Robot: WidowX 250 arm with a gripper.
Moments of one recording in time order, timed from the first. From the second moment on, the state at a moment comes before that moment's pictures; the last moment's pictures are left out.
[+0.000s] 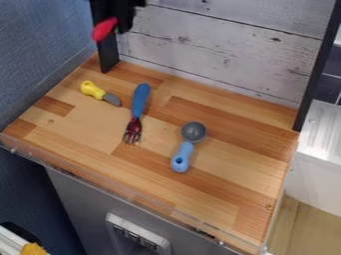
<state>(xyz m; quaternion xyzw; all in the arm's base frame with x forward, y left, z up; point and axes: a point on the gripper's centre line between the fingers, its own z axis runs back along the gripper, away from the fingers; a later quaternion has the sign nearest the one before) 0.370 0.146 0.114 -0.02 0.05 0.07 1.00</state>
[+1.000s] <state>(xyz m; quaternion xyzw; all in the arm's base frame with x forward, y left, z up) 0.356 0.131 0.049 -0.03 0.07 -0.08 0.99</state>
